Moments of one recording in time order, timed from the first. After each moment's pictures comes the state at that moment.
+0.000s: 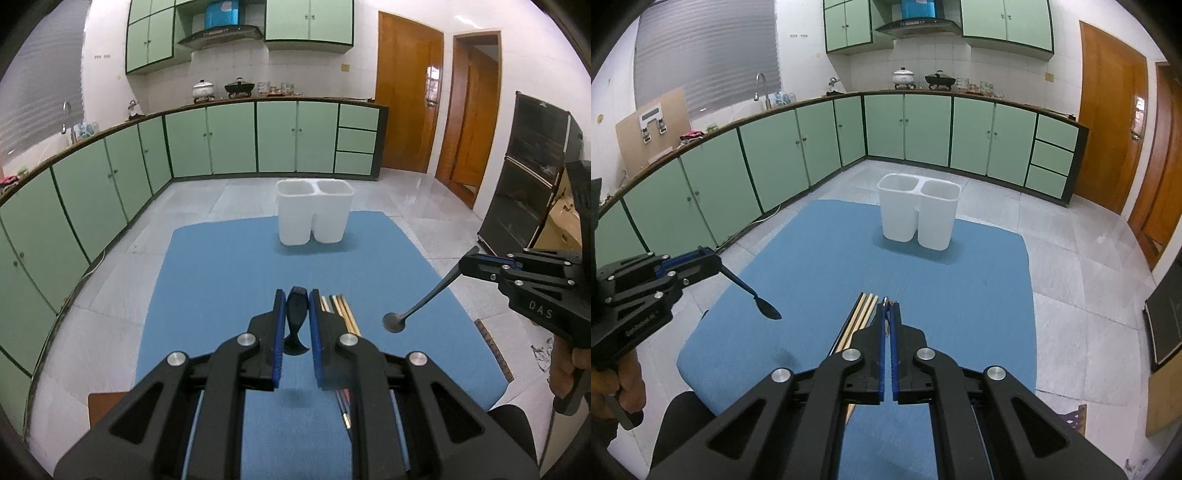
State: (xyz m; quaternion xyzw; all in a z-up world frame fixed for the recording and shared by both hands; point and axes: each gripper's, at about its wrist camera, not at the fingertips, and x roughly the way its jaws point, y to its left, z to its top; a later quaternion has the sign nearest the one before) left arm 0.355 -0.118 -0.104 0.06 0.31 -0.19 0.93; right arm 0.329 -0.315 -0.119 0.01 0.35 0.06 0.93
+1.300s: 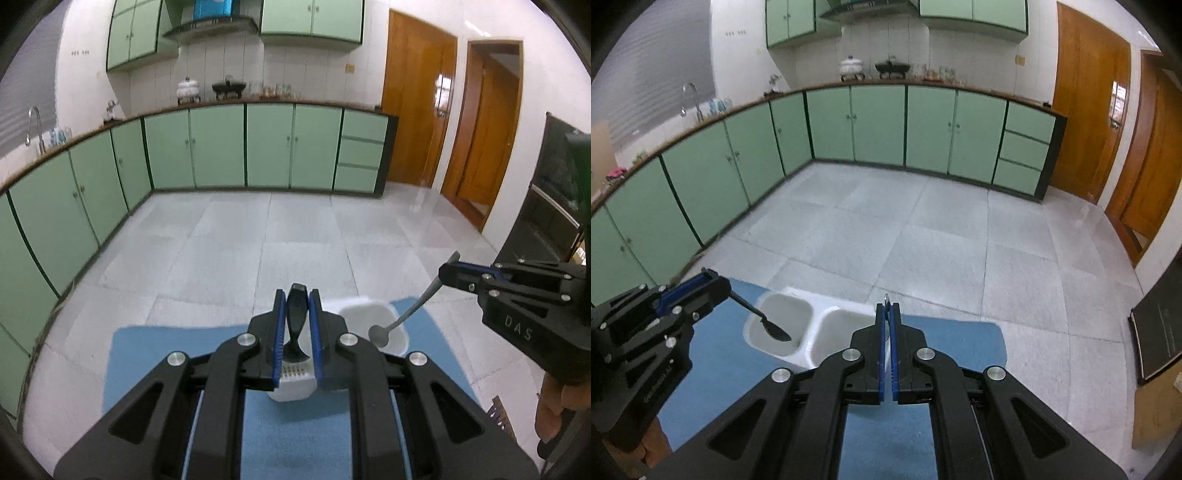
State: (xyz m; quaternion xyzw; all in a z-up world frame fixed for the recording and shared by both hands) left arm 0.648 -0.237 -0.113 0.04 0.32 -0.20 0.92; right arm 0.632 -0.397 -0.111 0.02 0.38 -0.03 0.92
